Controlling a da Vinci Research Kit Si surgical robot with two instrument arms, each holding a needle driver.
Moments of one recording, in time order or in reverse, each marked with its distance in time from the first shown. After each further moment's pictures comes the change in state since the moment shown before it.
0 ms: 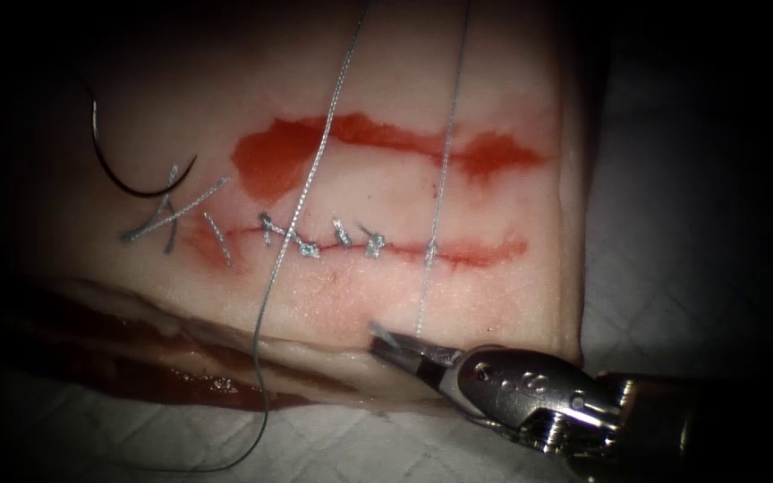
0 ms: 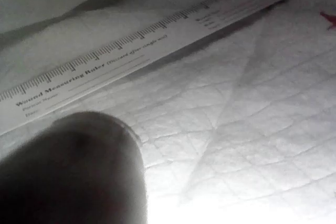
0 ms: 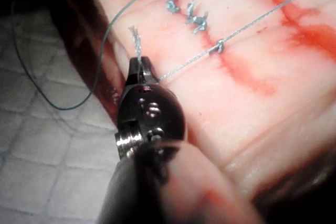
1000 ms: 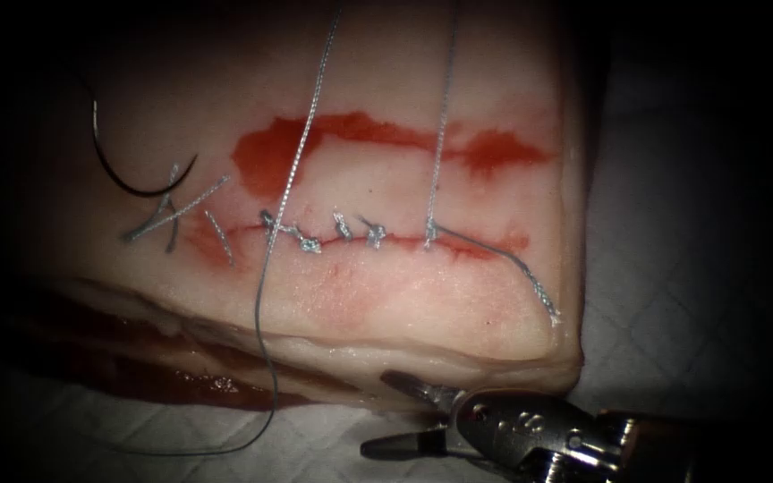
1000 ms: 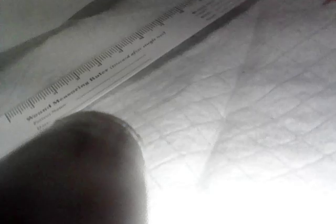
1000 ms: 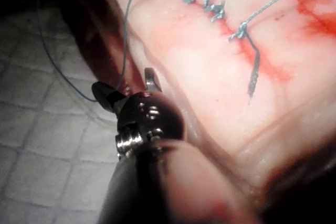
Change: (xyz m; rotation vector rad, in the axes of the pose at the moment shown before) right arm -0.002 -0.001 -0.002 -0.053 -0.060 0.001; left arm 0.006 0.001 -0.002 0.002 -0.055 -0.040
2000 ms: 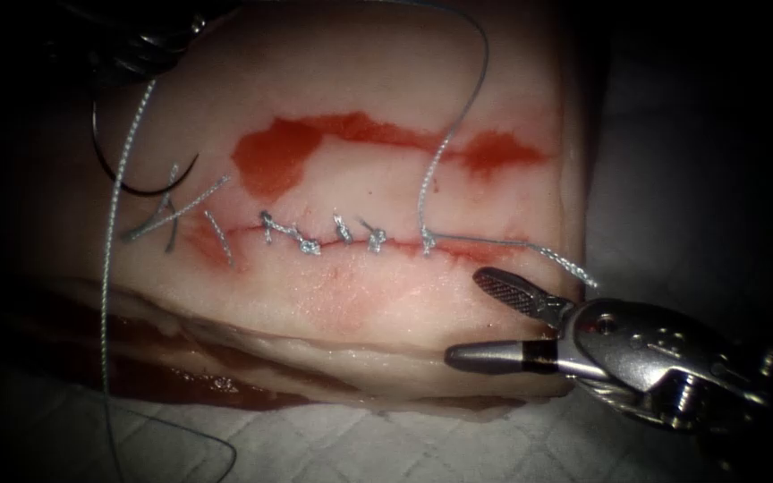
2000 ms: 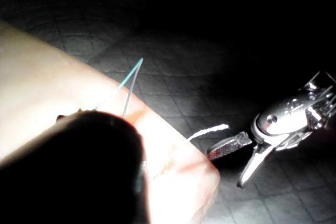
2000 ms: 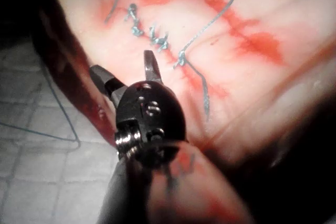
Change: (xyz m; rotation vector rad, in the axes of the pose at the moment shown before) right arm -0.009 -0.004 -0.008 0.342 -0.302 0.196; left arm 0.029 0.007 -0.025 0.876 -0.400 -1.029
